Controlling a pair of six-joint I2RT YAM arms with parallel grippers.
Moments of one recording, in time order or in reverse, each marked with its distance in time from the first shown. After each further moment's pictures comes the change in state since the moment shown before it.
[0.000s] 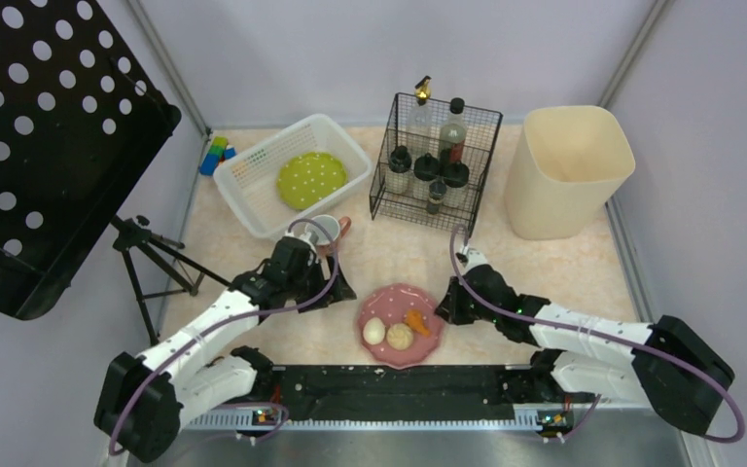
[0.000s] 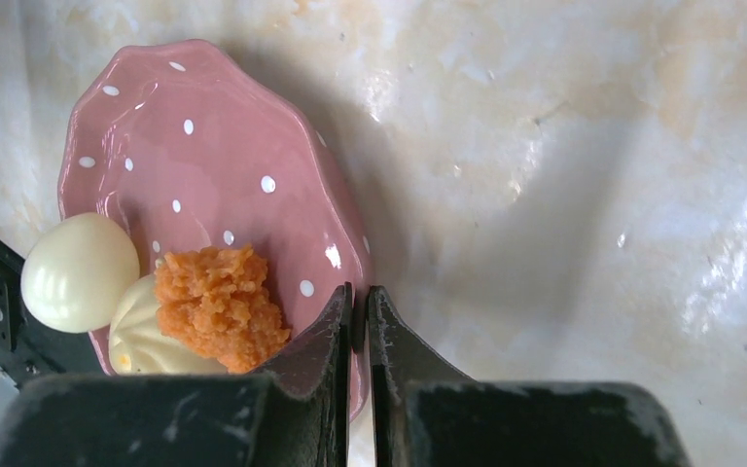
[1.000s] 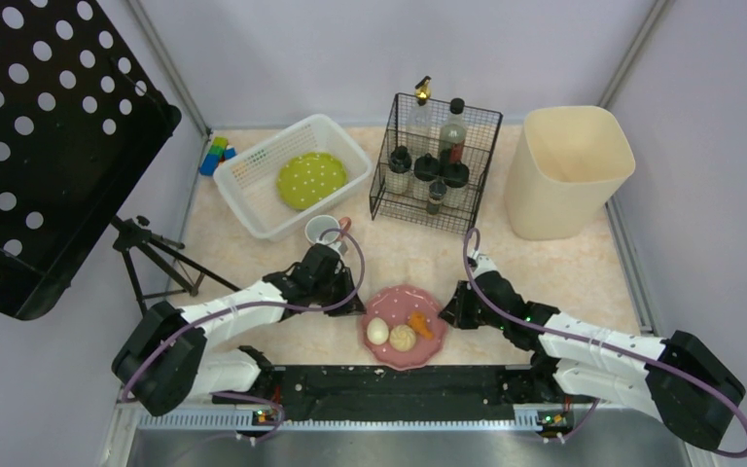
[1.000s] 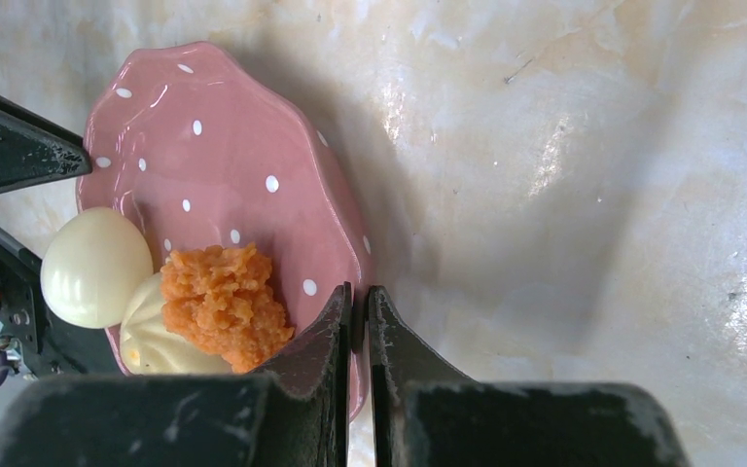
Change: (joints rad) left arm -0.167 0.269 -0.050 0.275 0.017 -0.069; right arm -0.004 -0.127 -0.075 -0.027 0.009 0.068
